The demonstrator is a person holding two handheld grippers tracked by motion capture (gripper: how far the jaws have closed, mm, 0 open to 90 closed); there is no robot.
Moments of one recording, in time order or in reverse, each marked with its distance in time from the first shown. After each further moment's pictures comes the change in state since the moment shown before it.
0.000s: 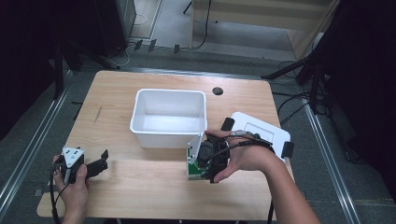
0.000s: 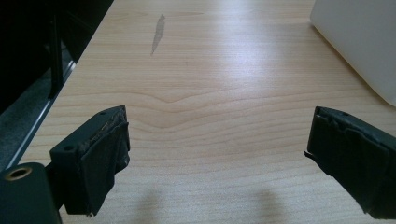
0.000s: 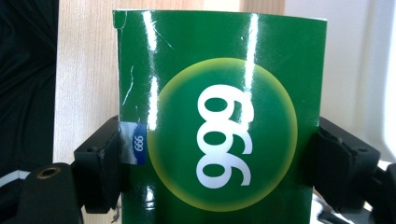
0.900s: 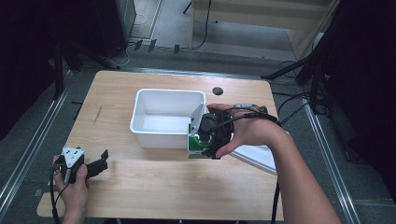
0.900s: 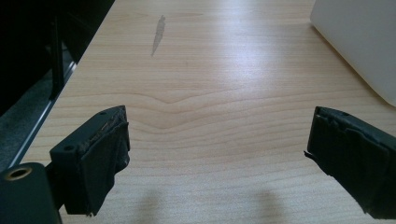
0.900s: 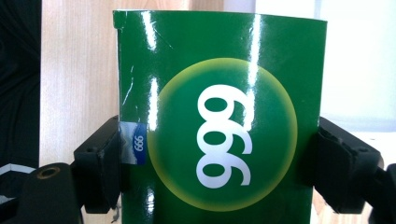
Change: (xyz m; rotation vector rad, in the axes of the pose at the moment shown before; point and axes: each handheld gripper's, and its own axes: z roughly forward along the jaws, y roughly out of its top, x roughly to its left) left arm 0.000 0.000 0.000 -0.003 0.004 0.003; right arm -0.044 0.013 -0.055 -0.012 -0.040 0.010
